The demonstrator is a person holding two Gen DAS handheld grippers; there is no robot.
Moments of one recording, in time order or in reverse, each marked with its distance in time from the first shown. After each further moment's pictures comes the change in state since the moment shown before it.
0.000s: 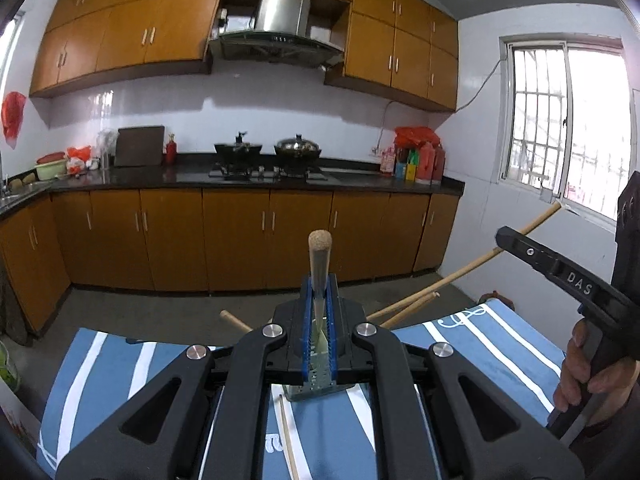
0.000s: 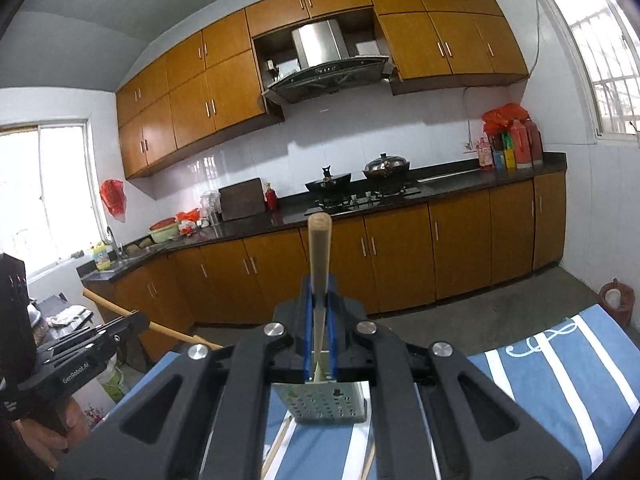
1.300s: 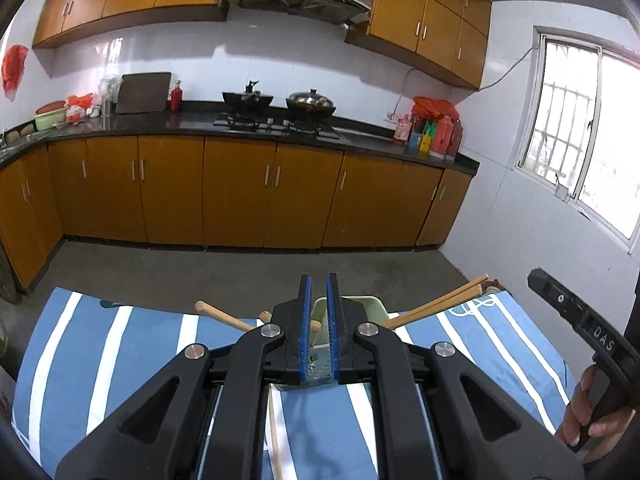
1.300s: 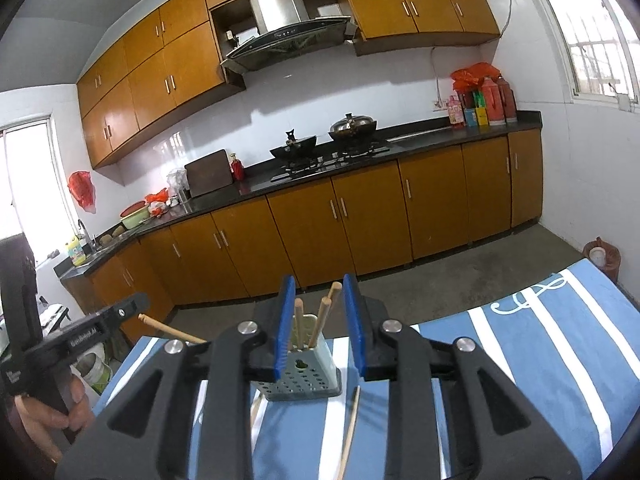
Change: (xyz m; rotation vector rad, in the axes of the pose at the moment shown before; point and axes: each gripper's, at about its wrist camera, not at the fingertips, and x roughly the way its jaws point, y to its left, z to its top) left arm 0.060 0.011 -0.011 -0.103 0.131 0.012; right arm 0.029 -0.042 -0.041 0.078 0.111 -0.099
